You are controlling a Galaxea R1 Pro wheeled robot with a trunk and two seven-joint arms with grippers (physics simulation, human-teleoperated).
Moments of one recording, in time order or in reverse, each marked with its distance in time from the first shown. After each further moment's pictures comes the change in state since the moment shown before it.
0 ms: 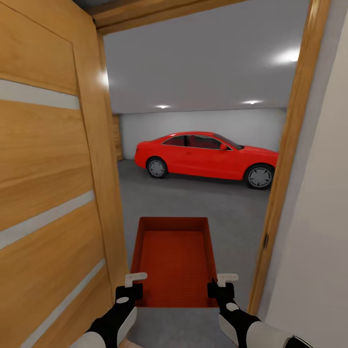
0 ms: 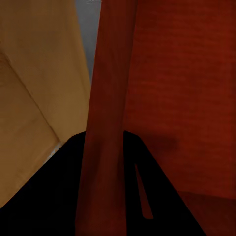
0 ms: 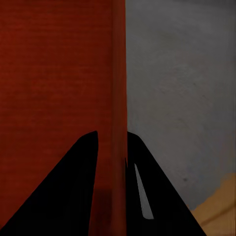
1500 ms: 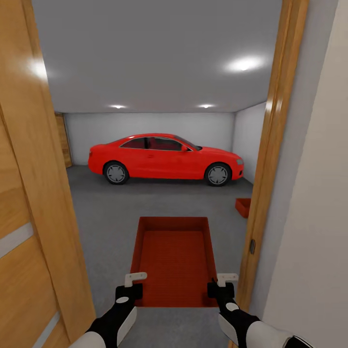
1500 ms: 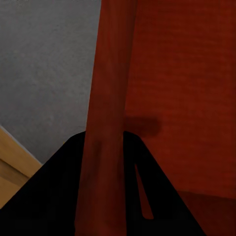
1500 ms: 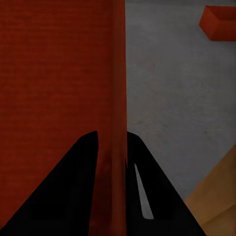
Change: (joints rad) left arm 0.000 0.001 -0.003 -0.002 0.002 0.000 0.000; right arm -0.001 0.001 -0.003 0.000 0.004 -0.002 -0.002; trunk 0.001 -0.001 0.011
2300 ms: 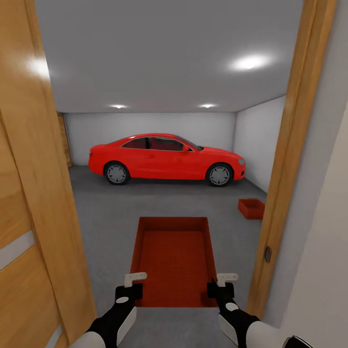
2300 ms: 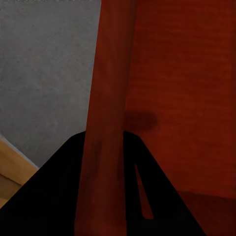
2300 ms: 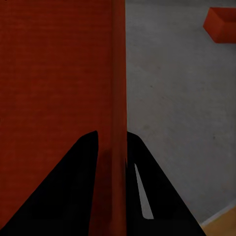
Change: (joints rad) left arm 0.000 0.001 -0.001 0.001 0.002 0.000 -0.001; right arm 0.000 0.001 -0.002 -0.001 0.004 0.002 -0.003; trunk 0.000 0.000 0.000
